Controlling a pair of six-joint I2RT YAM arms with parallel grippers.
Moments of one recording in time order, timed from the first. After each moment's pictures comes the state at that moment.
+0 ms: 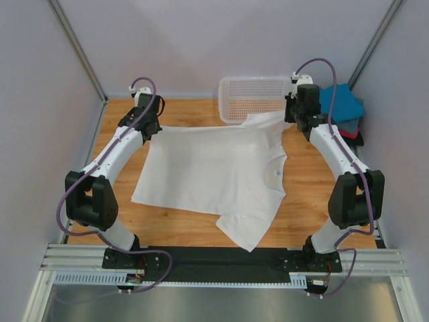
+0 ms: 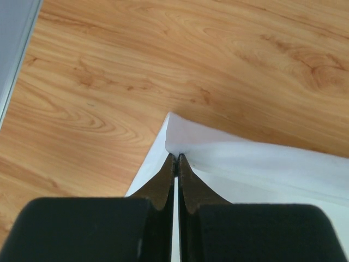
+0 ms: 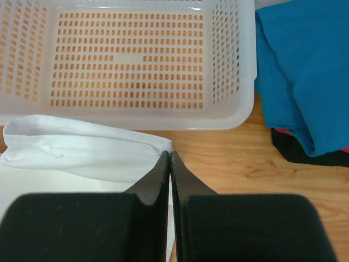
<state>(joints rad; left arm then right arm) -0.25 1.60 1.37 -0.54 -0.47 -0.36 0.14 1.63 1.40 -0.30 0.10 0.06</state>
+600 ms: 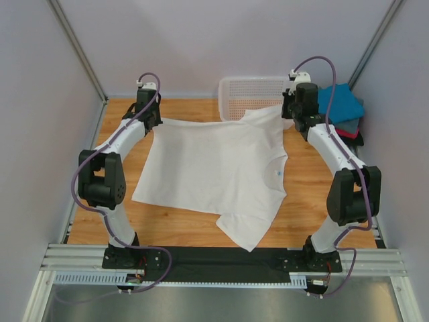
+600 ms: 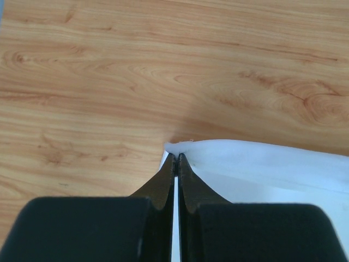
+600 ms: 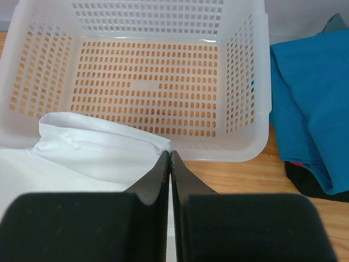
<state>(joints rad) -0.15 1.83 1.45 -0.28 -0.27 -0.16 0.14 1.69 1.42 -0.16 0.05 0.06</state>
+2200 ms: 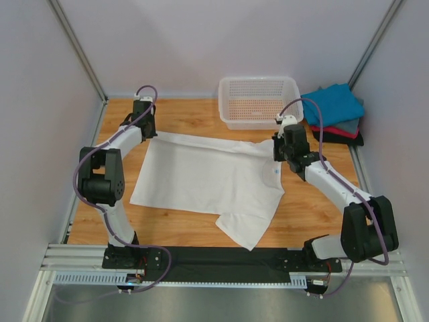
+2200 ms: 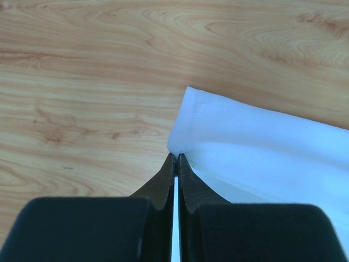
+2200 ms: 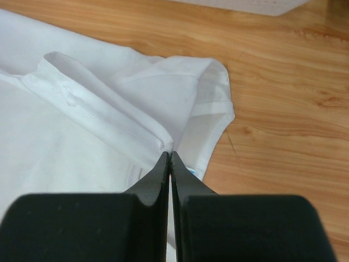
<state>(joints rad) -0.09 1.88 1.34 -0.23 -0.22 -0.10 0.29 1.38 0.91 -0.14 0.08 0.09</state>
